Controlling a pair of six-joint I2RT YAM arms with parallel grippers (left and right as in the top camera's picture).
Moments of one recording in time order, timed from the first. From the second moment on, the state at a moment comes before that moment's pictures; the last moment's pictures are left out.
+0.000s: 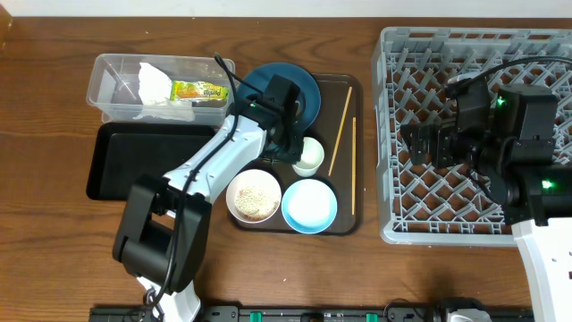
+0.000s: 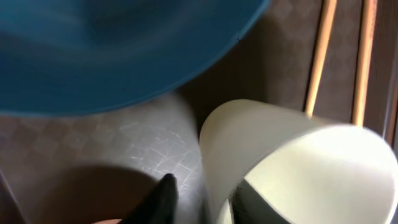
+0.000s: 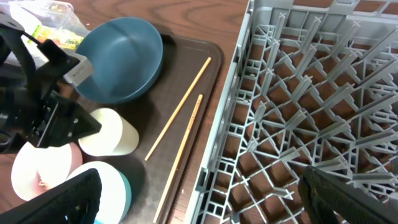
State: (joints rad) left arm -0.47 1.88 1.35 -0.77 0.18 -0.33; right arm 0.05 1.16 1.23 -0.86 -0.29 -0.04
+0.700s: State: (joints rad) left arm -0.25 1.82 1.40 -0.73 0.77 -0.39; right arm 0.05 1.32 1.24 -0.60 -0.62 0.04
